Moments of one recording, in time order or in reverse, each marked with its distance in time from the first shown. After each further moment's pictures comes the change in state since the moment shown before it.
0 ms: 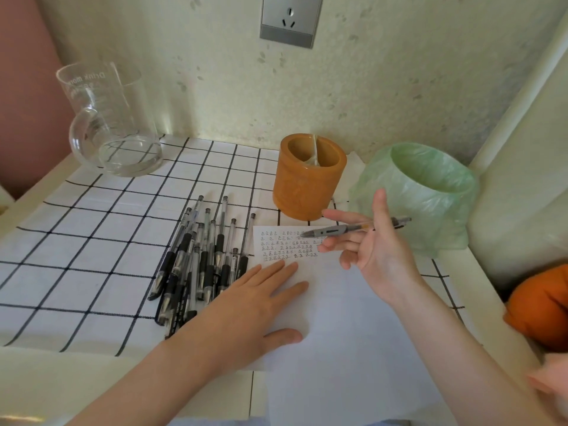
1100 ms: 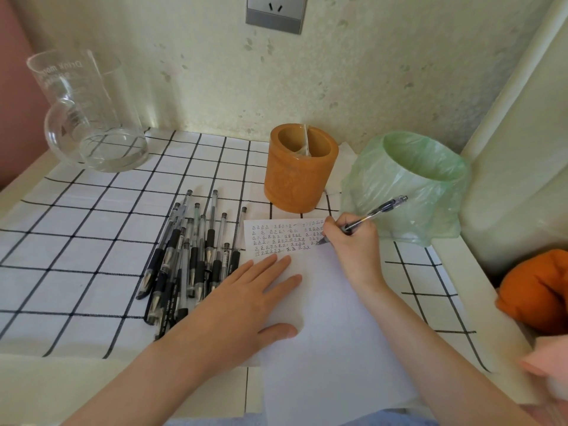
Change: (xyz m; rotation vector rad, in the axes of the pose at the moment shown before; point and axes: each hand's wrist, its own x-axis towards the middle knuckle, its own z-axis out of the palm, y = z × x) left_hand 0.002 -0.008 0.016 0.247 0.100 -0.004; right_hand 0.037 0.058 -0.007 -0.465 0.352 -0.469
